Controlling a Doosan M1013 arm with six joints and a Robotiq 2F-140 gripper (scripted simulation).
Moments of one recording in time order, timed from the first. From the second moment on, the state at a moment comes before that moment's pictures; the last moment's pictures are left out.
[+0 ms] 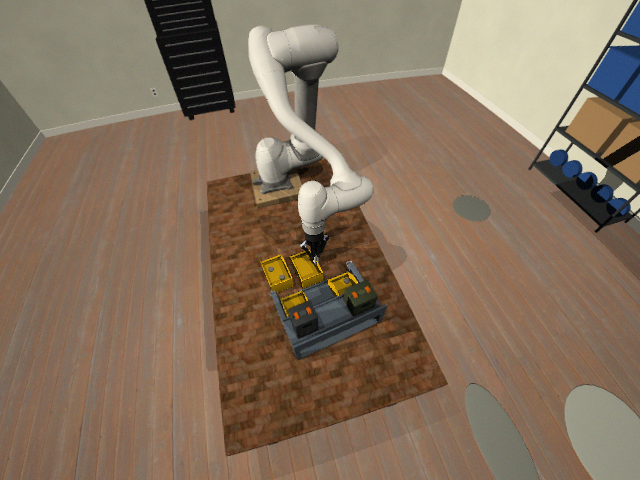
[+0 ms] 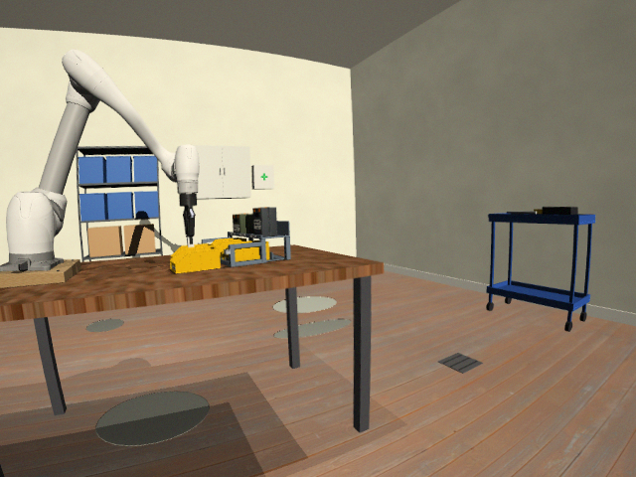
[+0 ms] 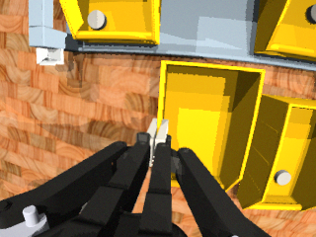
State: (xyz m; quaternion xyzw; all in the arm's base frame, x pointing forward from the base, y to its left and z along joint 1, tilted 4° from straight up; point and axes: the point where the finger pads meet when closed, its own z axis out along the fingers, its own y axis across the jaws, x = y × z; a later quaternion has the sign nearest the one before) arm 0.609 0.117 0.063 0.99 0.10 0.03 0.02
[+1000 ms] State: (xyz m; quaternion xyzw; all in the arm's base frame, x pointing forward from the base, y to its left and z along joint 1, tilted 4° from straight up) arm 0.608 0.117 0.065 0.99 0.10 0.03 0.02
